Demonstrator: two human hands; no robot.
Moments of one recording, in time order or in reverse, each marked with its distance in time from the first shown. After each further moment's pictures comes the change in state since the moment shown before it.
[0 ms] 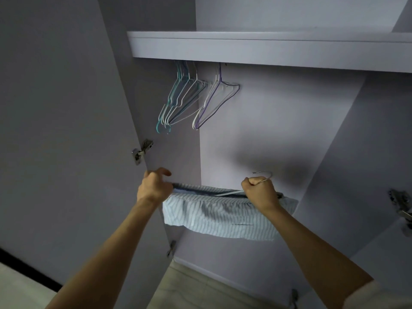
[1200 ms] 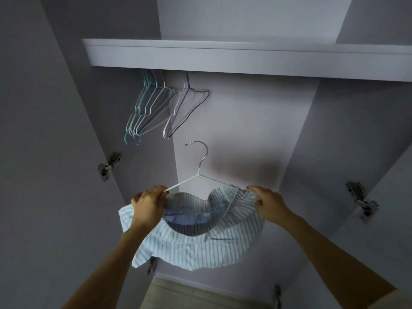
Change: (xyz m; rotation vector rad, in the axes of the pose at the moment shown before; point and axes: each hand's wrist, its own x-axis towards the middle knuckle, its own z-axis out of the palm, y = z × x) left_hand 0.009 -0.003 0.066 0.025 0.100 0.446; right_hand -0.002 0.063 -0.075 -0.471 -0.323 0.033
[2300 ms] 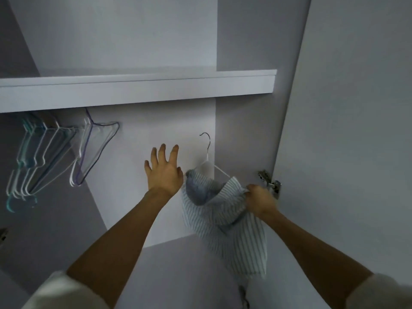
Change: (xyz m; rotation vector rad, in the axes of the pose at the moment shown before) left_hand 0.093 0.213 0.050 0.167 -0.117 0.485; right_hand -0.065 0.045 -0.073 -0.082 0.376 0.588
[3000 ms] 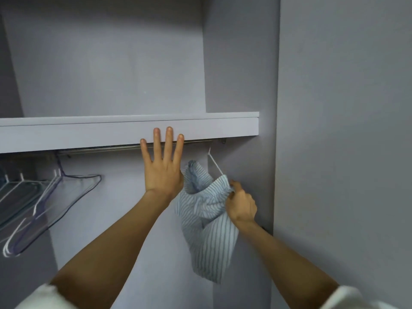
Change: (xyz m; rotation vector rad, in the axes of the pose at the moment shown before) left_hand 0.116 0.067 -0.002 0.465 0.549 0.173; right_hand 0.130 -0.030 -0.021 0.302 0.461 -0.037
